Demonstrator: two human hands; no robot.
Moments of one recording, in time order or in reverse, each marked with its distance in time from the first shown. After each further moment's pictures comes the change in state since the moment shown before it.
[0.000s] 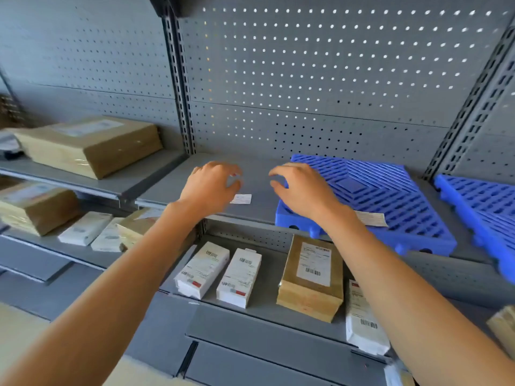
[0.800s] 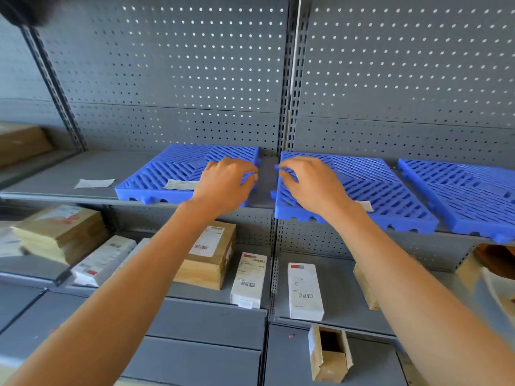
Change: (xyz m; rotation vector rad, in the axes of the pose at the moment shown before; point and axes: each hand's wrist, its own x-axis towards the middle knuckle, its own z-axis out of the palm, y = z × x) left_hand -0.051 0.365 0.079 -0.065 0.059 0.275; right_hand -0.236 0.242 -0.172 -0.097 0.164 0.096
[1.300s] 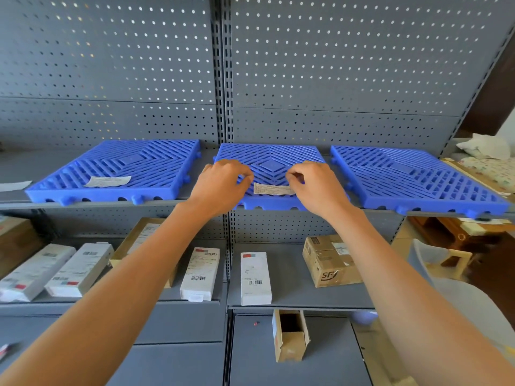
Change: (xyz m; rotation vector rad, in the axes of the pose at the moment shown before) left_hand 0.020 0.111 0.061 -0.196 -0.050 0.102; right_hand -0.083 0.115 -0.047 0.085 0.055 0.188
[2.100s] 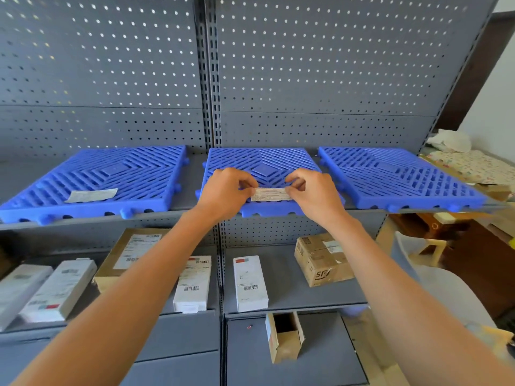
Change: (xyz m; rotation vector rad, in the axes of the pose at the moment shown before) left_hand 0.015 0.000 0.012 -0.287 -0.081 -0.044; right_hand -0.004 0.006 0.011 0.105 0.055 0.197
